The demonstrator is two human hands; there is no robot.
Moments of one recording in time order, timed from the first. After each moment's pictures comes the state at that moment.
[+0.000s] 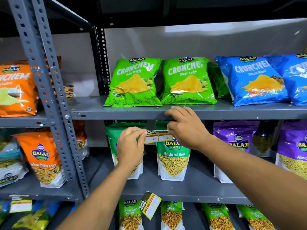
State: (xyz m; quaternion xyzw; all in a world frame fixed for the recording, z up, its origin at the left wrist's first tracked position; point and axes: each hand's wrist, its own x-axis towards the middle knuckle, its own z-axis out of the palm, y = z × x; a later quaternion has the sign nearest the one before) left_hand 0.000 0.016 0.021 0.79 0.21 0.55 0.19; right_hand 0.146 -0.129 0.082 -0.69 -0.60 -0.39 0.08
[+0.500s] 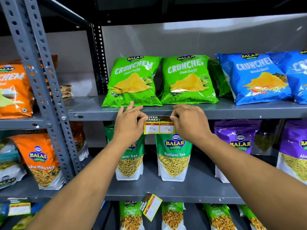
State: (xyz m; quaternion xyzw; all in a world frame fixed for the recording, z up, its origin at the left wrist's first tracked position) left_hand 0.010 0.041 0.085 0.87 0.17 0.44 0.14; right_hand 0.149 -0.118 0.093 -0.76 -0.49 -0.33 0.27
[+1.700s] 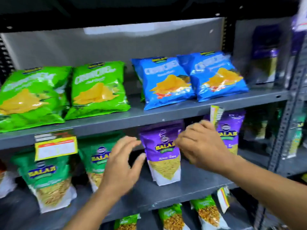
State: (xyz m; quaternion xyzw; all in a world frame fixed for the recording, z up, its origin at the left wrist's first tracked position) left_hand 0.135 -0.182 0.026 0.88 0.00 0.45 0.17; right_hand 0.281 -0.393 0.056 -0.69 -0.55 -0.45 0.10
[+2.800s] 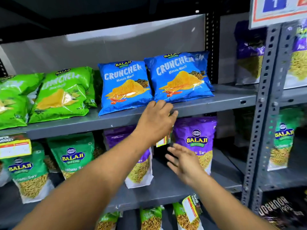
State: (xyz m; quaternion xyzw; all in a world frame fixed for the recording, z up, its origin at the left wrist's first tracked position) left_hand 0.335 -0.362 0.112 0.85 -0.07 0.39 -0.34; right_hand 0.383 -0.454 -0.017 -0.48 -0.08 0.31 0.82
